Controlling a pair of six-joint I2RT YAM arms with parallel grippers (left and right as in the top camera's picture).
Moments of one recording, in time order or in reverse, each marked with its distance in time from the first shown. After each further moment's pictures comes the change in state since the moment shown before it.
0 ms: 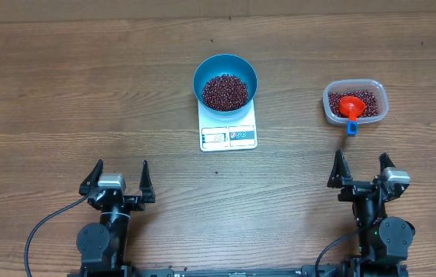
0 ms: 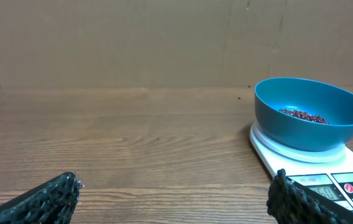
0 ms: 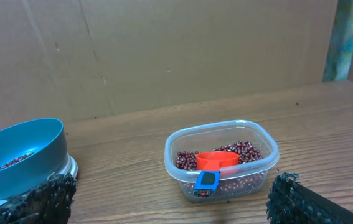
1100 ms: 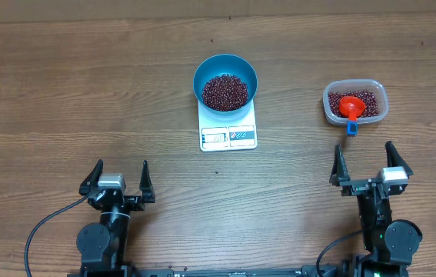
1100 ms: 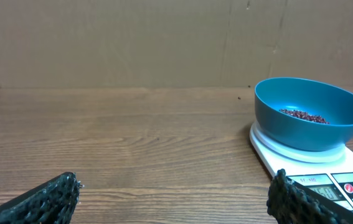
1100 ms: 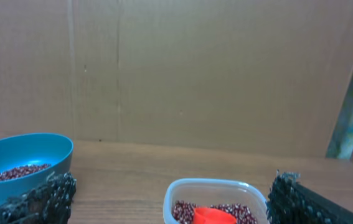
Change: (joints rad) left arm 0.000 0.000 0.000 0.000 0.000 0.000; right arm -0.048 0.093 0.000 0.263 -0.134 -0.183
